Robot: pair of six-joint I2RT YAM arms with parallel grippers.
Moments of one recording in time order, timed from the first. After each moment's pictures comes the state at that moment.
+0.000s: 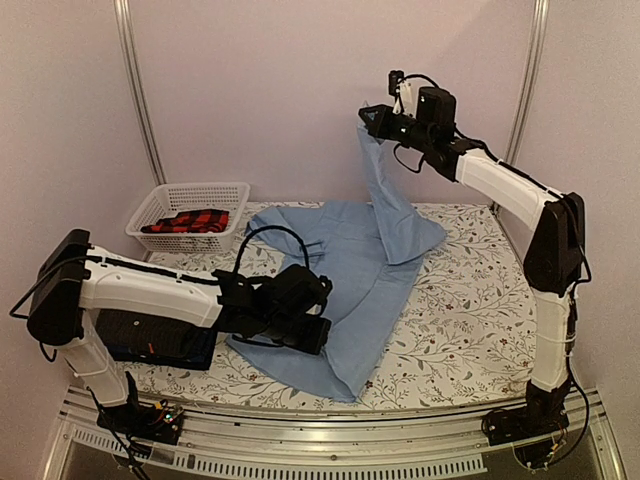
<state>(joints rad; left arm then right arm) -1.14 1.69 1.06 -0.31 -0.11 -0.70 0.49 2.07 2.02 0.07 -0.22 0.38</state>
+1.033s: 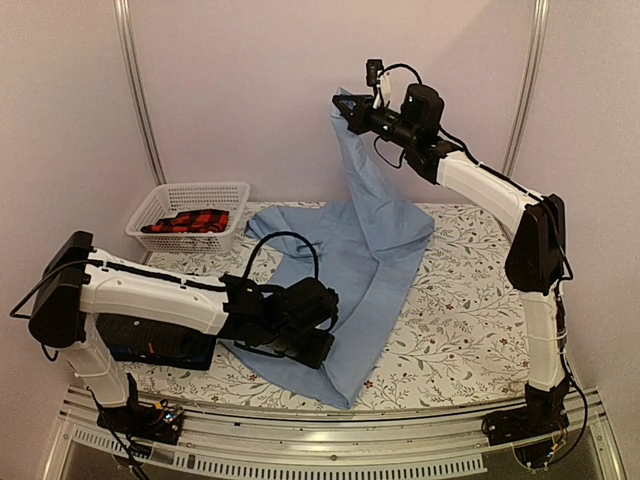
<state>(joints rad) -1.22 1.71 1.11 -0.46 -0.17 -0.68 0.55 2.20 2.19 0.27 -0.36 0.24</state>
